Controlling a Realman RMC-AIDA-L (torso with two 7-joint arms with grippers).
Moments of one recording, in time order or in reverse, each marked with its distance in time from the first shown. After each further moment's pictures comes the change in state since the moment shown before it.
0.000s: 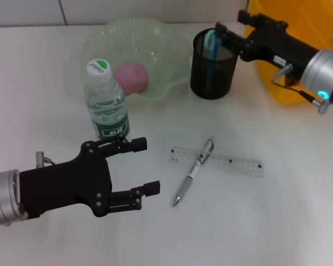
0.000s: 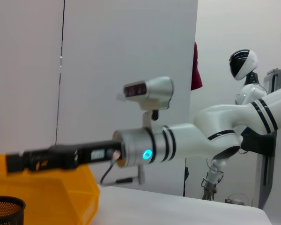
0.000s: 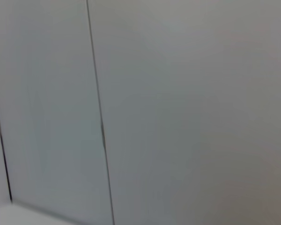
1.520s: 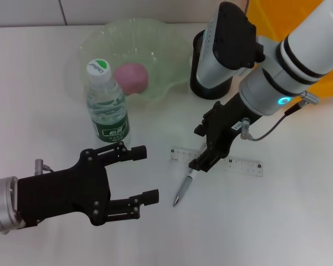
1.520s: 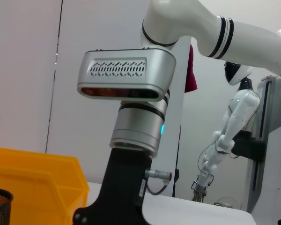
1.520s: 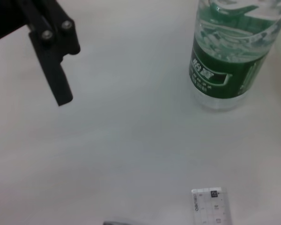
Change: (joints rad) left arm 0.010 0.001 -0.007 -0.008 0.019 0.033 -0.029; right arm 0.421 0.003 -0.052 -0.321 -1.512 -0.629 1.128
